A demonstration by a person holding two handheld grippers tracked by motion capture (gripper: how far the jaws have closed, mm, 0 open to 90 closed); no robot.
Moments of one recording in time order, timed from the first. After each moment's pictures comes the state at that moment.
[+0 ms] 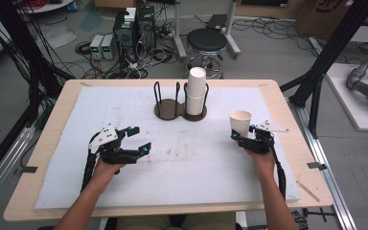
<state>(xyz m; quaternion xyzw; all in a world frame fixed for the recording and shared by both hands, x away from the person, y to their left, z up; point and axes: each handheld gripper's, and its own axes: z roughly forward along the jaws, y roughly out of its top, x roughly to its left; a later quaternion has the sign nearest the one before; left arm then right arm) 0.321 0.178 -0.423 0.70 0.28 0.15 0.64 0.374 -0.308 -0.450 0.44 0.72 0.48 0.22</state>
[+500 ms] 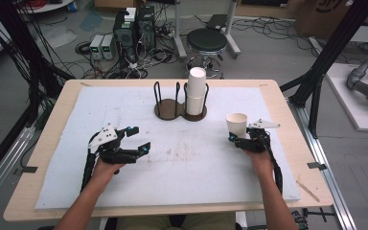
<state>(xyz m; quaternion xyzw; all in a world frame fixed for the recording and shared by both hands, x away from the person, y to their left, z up) 0.322 0.179 -0.423 0.71 0.28 0.15 0.63 0.379 -0.298 -0.447 0.45 0.76 0.41 0.21</state>
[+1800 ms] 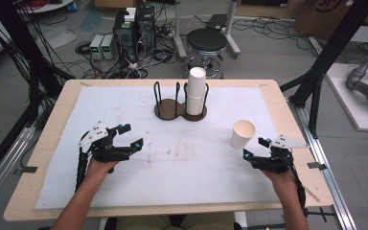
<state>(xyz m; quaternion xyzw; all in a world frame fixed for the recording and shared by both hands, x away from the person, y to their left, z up) 0.320 0.200 -0.417 0.68 0.31 0.17 0.64 0.297 -0.330 -0.415 0.41 0.76 0.45 0.22</state>
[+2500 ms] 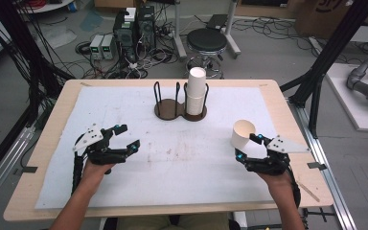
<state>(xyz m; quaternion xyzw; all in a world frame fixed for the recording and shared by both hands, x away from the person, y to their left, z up) 0.310 0.205 -0.414 0.68 0.29 0.18 0.65 0.281 -0.303 -0.390 0.34 0.75 0.52 0.23</state>
